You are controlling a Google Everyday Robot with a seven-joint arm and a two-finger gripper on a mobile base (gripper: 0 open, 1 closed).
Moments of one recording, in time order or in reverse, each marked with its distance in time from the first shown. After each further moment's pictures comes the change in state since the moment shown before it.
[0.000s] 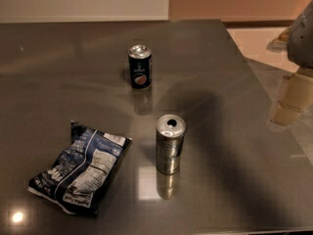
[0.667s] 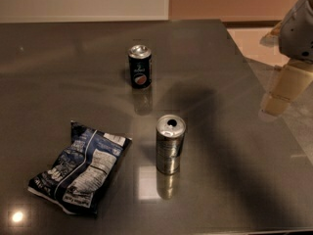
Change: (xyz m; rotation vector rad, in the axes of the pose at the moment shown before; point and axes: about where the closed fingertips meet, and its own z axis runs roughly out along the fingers) arm -0.008 -0.018 0.006 0.003 -0.021 0.002
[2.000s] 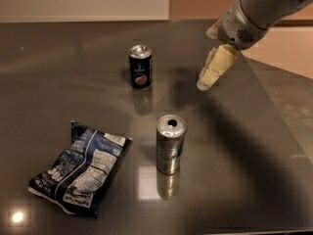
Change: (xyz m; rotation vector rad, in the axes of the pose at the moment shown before) arm -0.101 -0.083 0.084 -0.052 -0.296 -0.007
